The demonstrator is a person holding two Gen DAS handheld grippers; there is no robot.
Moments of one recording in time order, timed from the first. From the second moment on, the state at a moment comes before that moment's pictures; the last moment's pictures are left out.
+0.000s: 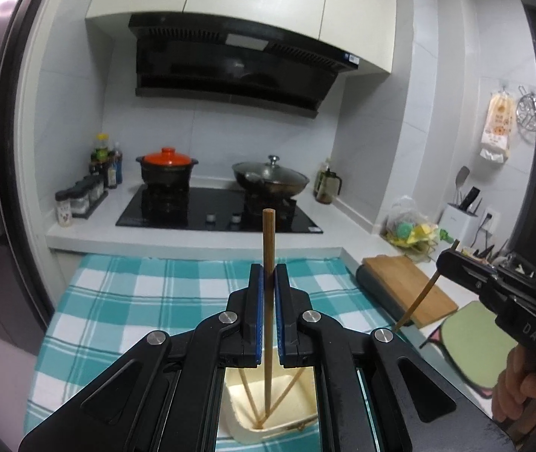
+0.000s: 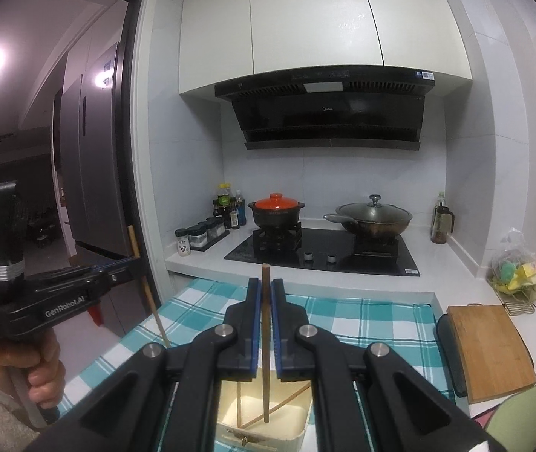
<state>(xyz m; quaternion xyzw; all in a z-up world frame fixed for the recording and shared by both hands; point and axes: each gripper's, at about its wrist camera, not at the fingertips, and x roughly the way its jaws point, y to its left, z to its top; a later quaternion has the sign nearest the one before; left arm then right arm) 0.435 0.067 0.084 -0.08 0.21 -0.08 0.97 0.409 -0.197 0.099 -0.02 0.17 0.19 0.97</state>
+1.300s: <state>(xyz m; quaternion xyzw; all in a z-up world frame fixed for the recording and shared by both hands) 0.213 0.099 -0.155 -0.08 0.45 0.00 0.89 0.249 -0.264 -0.109 -0.05 0.36 0.10 0.93</state>
